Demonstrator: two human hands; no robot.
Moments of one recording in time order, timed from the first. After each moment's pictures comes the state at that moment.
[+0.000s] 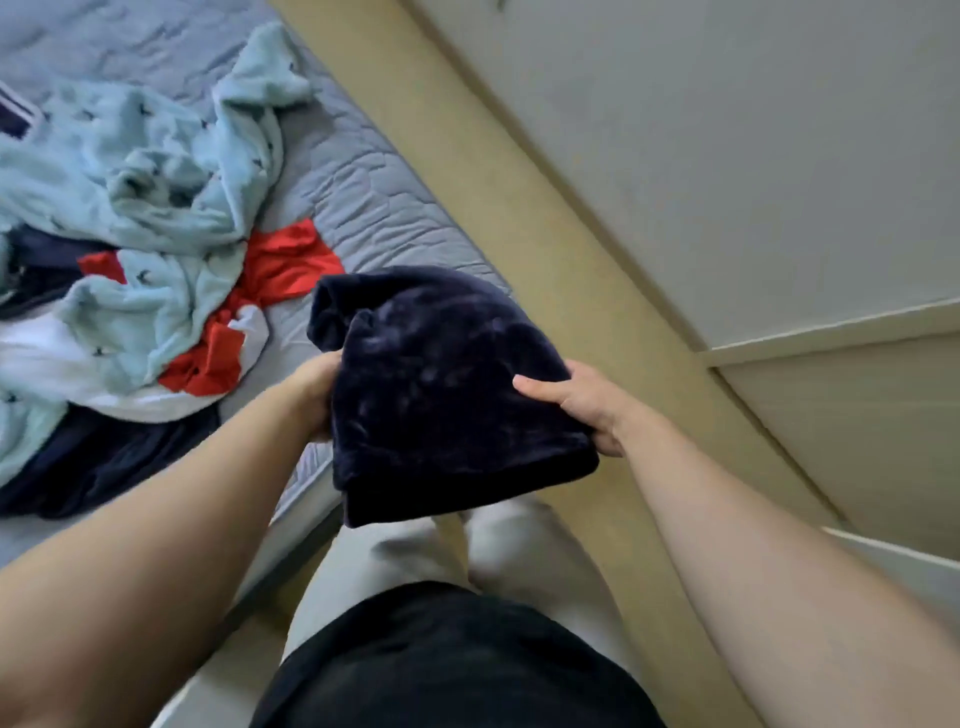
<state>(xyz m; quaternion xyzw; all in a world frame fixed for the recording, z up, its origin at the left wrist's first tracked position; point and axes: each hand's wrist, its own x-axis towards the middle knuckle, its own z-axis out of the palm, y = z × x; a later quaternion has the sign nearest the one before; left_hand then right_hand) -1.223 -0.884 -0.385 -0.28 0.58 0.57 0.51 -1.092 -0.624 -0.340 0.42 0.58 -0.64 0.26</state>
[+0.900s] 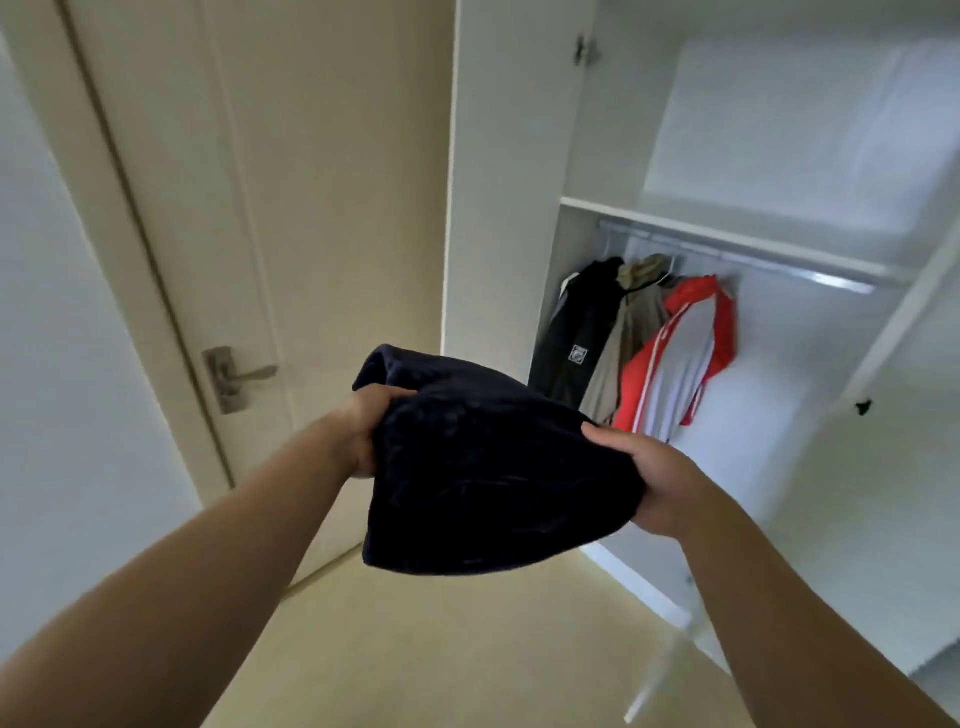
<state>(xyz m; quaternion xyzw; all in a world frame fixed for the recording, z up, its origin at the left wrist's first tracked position) -0.652 -0.398 0.012 0.43 0.48 0.24 0.73 -0.375 -0.573 0.003 0.52 0.32 -0.61 -0.52</state>
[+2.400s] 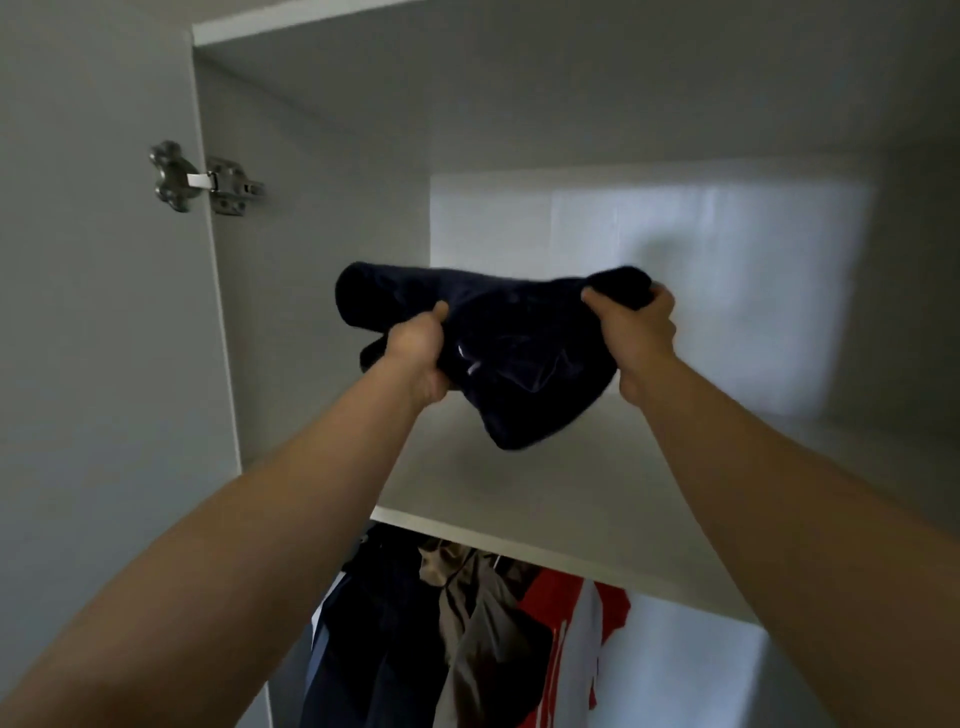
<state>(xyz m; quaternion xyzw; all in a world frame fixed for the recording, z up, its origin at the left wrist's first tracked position) 0.160 0.105 0.275 0.51 0.18 0.29 0.79 0.291 -0.064 0.285 0.66 0.20 0.01 -0.73</state>
